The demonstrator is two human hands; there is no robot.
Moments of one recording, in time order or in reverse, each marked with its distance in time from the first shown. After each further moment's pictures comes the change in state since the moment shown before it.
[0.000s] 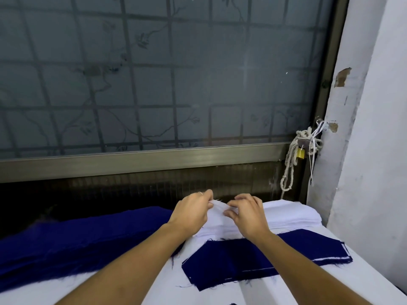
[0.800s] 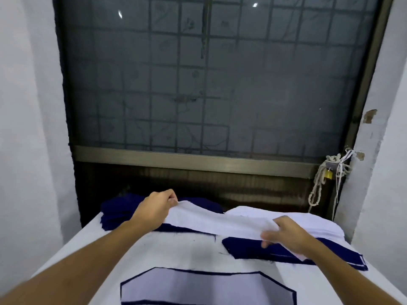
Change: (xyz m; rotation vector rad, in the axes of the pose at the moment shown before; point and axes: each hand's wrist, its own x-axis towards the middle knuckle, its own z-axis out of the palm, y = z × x) left_hand -0.209 -0.094 -0.134 -0.134 0.129 -0.509; right_hand -0.112 -0.054 -0.116 0.401 -0.569 -0.018
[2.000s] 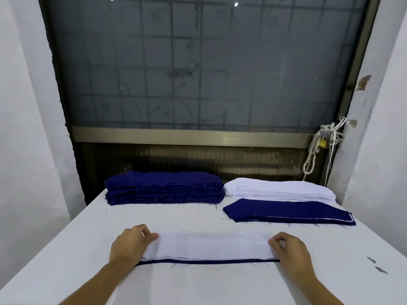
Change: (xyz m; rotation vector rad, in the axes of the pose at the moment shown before) left_hand -0.127 -0.102 0.080 0.030 -0.043 -0.326; right_hand -0.071 0.078 0.133 -0.016 0.576 0.210
